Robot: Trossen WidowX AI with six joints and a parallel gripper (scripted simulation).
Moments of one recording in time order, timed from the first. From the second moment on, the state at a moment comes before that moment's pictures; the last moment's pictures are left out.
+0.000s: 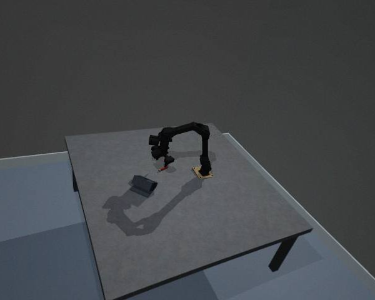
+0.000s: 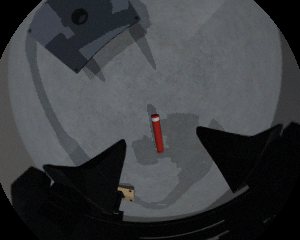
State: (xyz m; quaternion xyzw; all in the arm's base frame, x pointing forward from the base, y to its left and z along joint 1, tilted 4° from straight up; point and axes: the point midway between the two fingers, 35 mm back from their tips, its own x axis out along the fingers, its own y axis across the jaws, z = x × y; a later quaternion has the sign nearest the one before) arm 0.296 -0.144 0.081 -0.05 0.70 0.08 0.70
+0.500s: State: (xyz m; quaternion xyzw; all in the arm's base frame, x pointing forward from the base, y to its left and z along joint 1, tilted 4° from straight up) arm 0.296 -0.143 0.057 -0.05 0.70 0.08 0.70
